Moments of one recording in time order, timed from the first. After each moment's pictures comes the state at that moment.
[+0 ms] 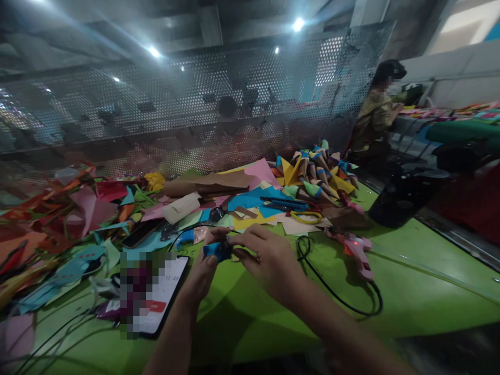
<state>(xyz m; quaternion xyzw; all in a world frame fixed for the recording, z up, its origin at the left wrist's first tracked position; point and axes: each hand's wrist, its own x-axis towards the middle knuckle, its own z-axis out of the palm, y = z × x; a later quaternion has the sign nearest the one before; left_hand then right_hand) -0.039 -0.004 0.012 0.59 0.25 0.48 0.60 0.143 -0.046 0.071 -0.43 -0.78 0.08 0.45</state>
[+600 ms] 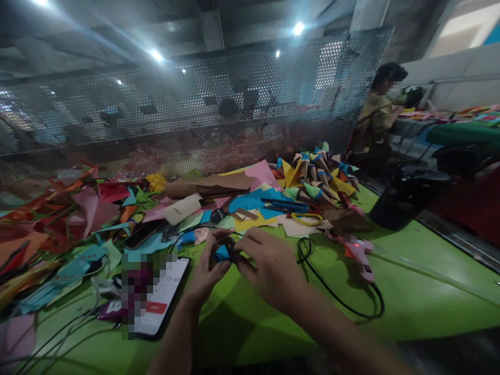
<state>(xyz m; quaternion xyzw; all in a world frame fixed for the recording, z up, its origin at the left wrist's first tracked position) -0.038 -0.012 0.028 0.66 0.31 0.44 0.53 0.139 -0.052 0.072 -0.46 -0.80 0.04 0.39</state>
